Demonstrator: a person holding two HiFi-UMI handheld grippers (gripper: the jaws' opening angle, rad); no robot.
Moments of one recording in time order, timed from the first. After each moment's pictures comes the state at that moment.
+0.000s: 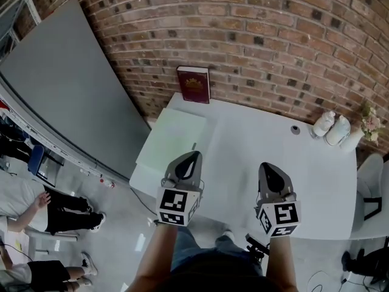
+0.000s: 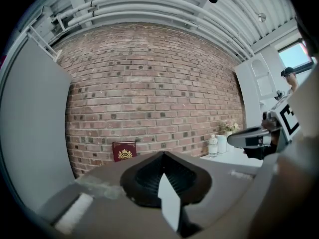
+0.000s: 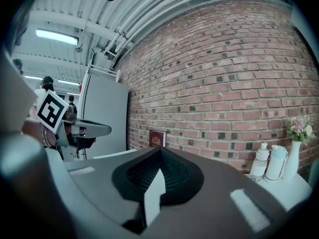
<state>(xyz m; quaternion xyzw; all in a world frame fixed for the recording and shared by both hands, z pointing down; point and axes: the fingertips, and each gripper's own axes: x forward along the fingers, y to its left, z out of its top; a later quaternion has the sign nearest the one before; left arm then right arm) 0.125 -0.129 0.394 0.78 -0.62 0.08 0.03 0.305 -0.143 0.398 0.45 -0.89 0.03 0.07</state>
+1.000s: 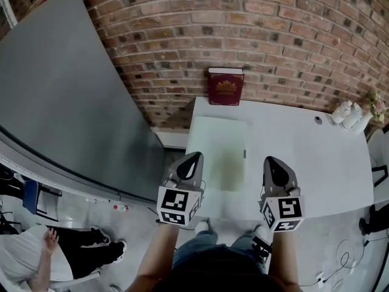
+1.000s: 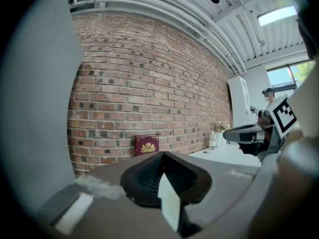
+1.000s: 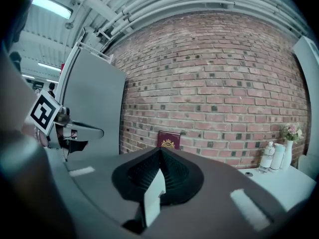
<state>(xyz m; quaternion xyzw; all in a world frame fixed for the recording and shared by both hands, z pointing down) -0.115 -0.153 0.422 0.84 -0.53 0.07 0.06 0.073 -0.144 0.402 0.55 -0.83 0.02 0.09</state>
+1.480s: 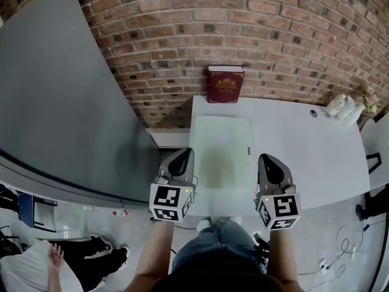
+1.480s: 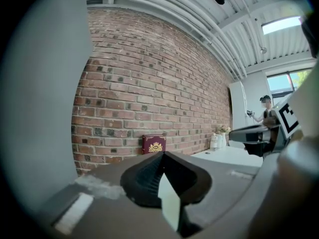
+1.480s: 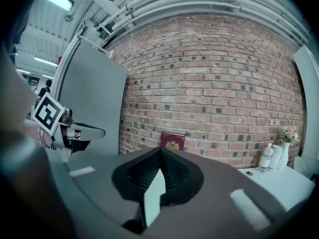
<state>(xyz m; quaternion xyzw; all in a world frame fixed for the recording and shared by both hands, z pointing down) -0.178 -0.168 0.424 0.85 -0.52 0.06 0.07 0.016 -0.140 0.396 0.57 -0.81 0.02 0.10</state>
